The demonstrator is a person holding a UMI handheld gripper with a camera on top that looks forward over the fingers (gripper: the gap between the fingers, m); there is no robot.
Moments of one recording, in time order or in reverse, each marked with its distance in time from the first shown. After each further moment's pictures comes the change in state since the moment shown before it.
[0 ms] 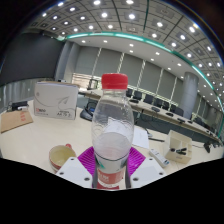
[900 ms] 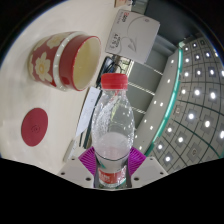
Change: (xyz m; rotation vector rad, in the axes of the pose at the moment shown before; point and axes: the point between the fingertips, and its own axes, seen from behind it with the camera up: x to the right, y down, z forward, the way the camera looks) arm 0.056 -0.026 0.003 -0.152 0.508 -1.562
